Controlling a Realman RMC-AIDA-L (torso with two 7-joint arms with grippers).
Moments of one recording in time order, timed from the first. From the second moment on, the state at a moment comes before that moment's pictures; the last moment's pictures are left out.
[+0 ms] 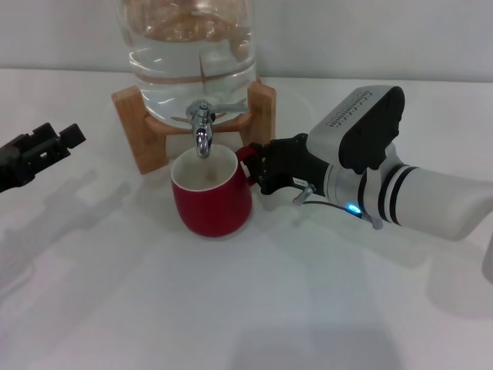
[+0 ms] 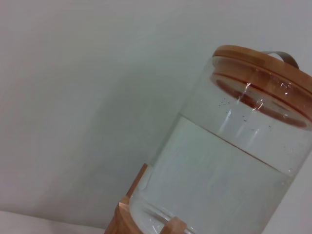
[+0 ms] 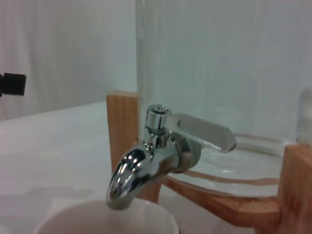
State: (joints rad) left arm -0.32 -2.07 0.39 0.68 -1.37 -1.56 1.55; right arm 0.78 2.03 0.77 0.62 0.12 0.34 -2.51
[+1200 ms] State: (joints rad) left arm -0.33 -2.07 0.39 0.67 -1.37 -1.55 1.55; right arm 0.80 2.03 0.73 0.58 0.13 0.35 -2.55
